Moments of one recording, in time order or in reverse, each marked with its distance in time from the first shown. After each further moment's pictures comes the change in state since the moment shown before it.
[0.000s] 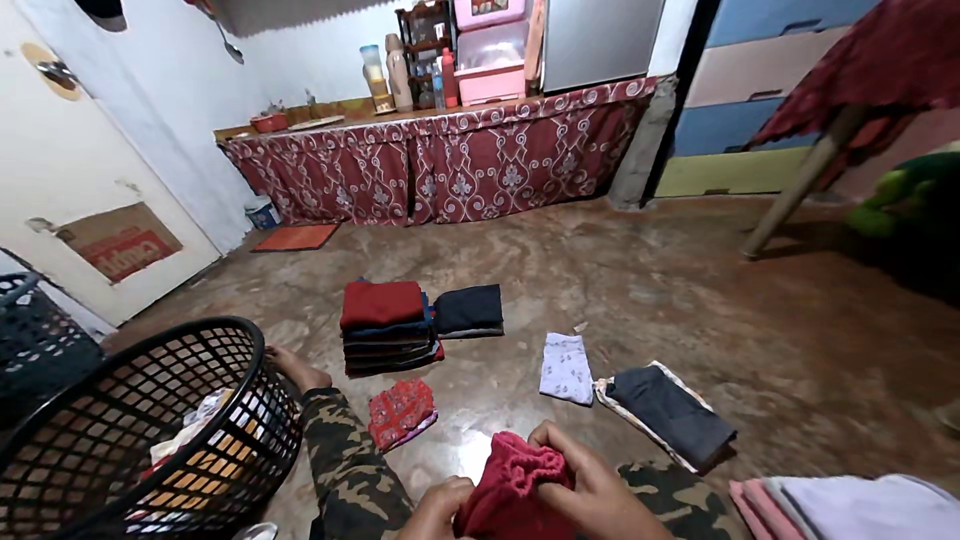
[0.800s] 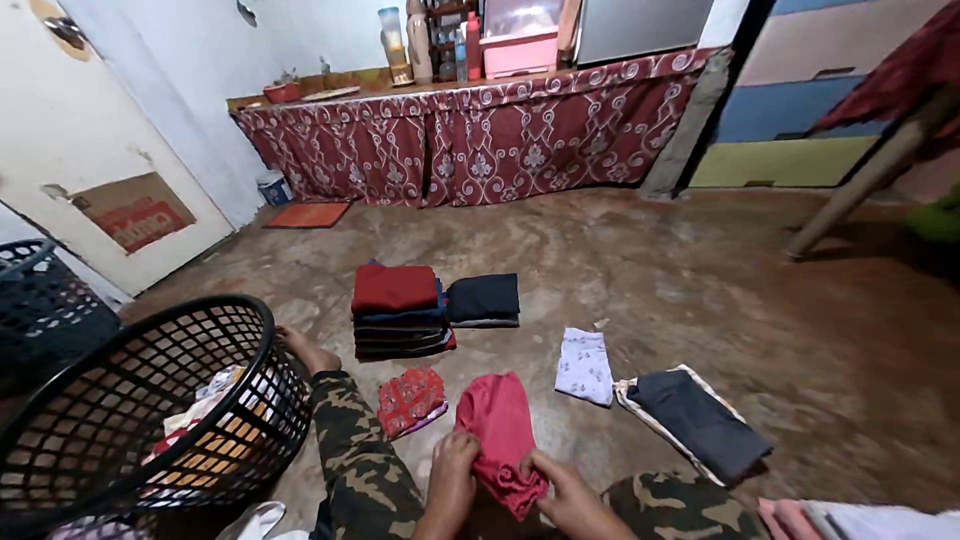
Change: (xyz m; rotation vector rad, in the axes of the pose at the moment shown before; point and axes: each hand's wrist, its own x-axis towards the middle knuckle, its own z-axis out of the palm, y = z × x) left_hand 0.042 -0.101 0.029 0.507 0.157 -0.317; right_hand 0.009 0.123 0.023 -0.159 -0.170 0.096
